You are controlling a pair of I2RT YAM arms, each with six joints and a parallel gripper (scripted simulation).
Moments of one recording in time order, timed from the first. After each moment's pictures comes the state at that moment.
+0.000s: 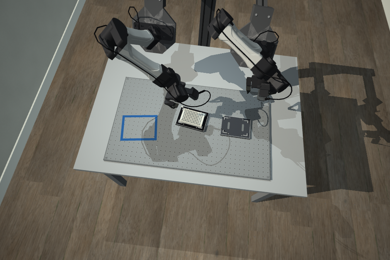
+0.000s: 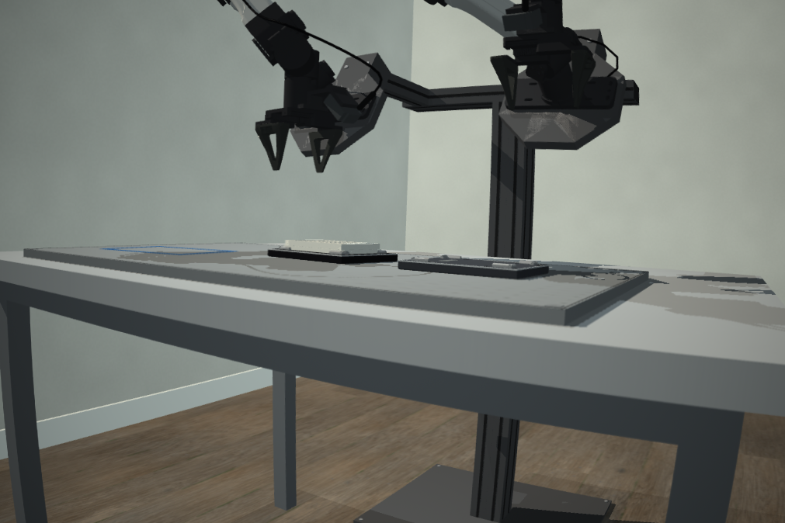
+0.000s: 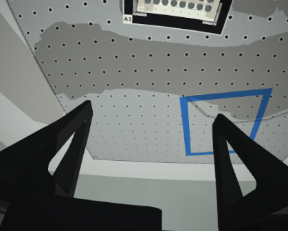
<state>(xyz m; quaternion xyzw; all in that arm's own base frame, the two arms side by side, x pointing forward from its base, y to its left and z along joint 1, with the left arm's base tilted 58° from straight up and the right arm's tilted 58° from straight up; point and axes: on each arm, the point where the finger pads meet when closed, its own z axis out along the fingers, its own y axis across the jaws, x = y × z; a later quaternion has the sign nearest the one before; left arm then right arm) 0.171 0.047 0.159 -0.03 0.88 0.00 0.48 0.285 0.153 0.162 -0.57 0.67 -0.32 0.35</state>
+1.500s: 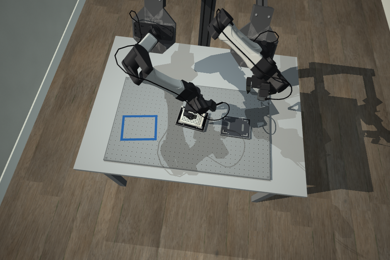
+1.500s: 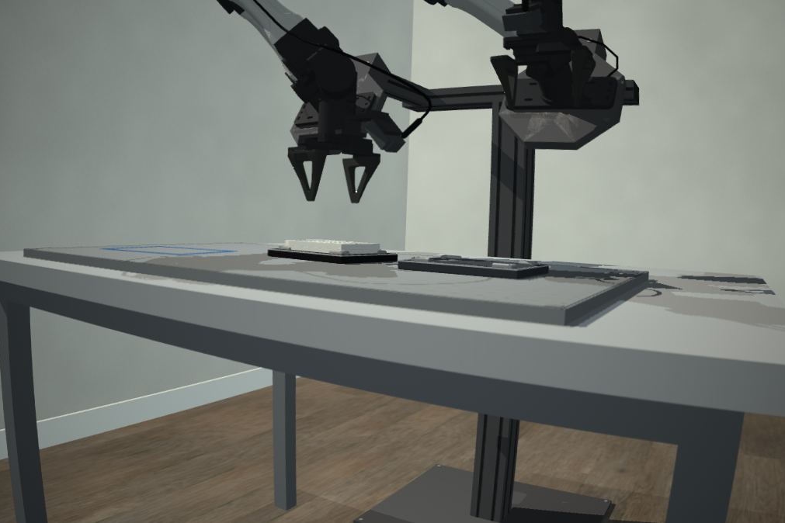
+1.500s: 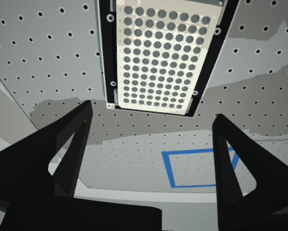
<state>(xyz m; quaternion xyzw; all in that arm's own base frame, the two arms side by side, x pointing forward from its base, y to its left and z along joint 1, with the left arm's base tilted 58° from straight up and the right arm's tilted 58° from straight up) 0.171 0.047 0.159 -0.03 0.88 0.00 0.48 0.343 0.247 0.153 -0.57 0.66 -0.33 0.35</state>
